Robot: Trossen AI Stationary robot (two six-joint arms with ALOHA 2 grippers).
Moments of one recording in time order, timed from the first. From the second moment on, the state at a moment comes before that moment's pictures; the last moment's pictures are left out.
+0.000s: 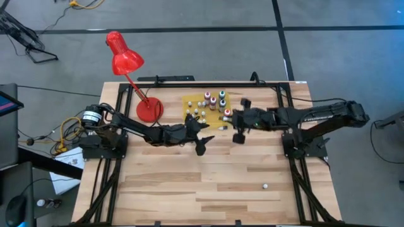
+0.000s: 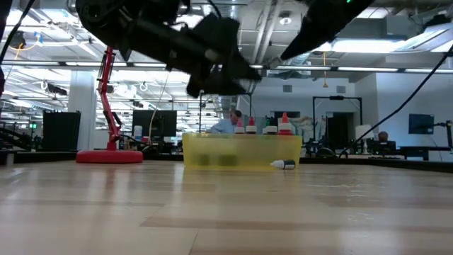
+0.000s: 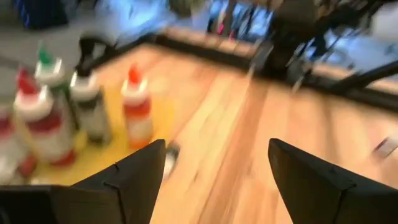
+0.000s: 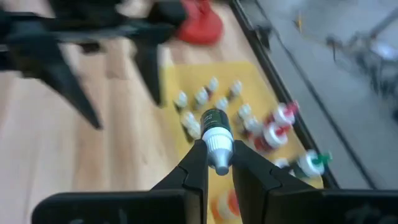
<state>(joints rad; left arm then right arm) -0.07 1.72 0.82 0.65 -0.40 -0.24 0.02 1.21 0.93 -0.38 0.36 -0.12</state>
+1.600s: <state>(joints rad) -0.05 1.28 0.82 -0.62 -0.38 -0.65 -0.26 2.00 1.52 -0.91 0.12 -0.22</state>
